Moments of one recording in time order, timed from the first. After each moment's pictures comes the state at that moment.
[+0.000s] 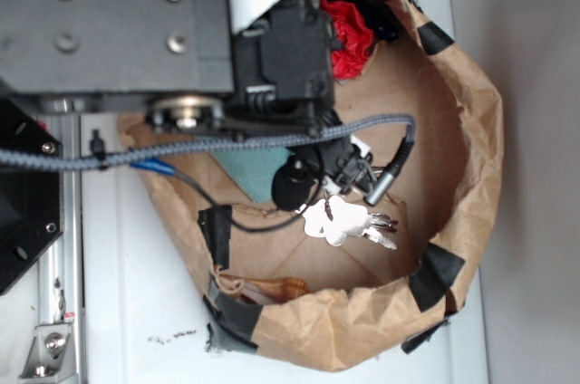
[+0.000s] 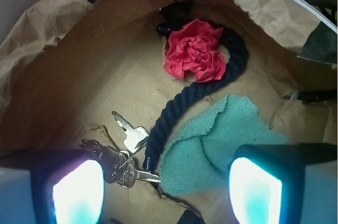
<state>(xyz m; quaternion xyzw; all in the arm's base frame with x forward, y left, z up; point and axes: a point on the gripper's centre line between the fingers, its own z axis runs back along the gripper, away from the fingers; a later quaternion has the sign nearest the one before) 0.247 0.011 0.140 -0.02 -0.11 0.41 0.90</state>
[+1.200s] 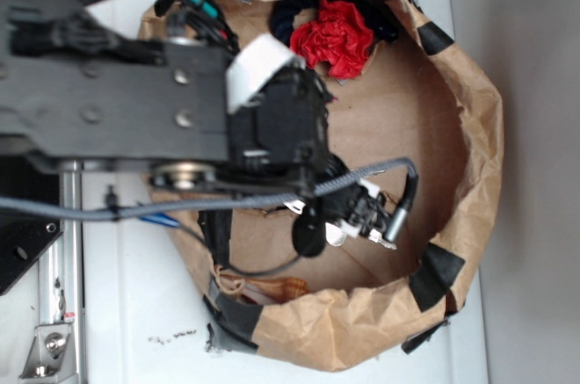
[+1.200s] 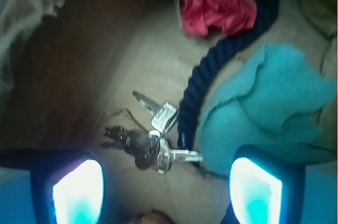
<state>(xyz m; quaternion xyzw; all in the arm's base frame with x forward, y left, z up) 0.254 -0.022 0.107 -0.09 -0.09 0.49 0.86</state>
